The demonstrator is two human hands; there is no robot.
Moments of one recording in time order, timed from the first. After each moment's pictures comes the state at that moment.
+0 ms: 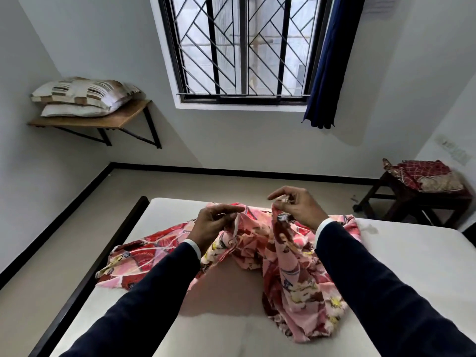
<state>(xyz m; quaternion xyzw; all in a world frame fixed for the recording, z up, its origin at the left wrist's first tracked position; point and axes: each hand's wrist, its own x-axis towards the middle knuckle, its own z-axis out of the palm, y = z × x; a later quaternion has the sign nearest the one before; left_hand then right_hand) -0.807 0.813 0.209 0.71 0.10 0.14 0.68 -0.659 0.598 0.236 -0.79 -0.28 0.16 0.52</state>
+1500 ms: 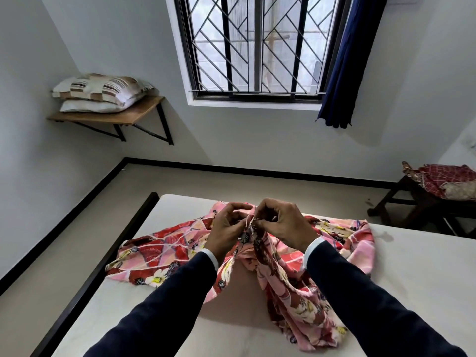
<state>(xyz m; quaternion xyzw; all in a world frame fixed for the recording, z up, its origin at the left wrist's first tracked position) -0.801 0.780 0.212 0.65 0.13 0.18 0.72 -0.701 0.630 0.239 -0.76 -0.44 0.10 0.47</state>
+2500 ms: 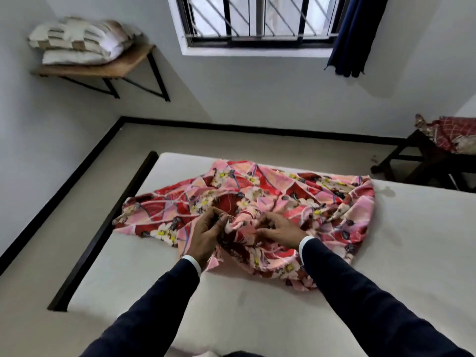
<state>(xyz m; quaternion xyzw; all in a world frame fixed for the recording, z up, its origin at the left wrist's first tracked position) -0.886 0.766 0.134 0.67 0.26 0.15 0.68 -0.735 0.597 0.106 -0.78 -0.28 0.38 0.41</state>
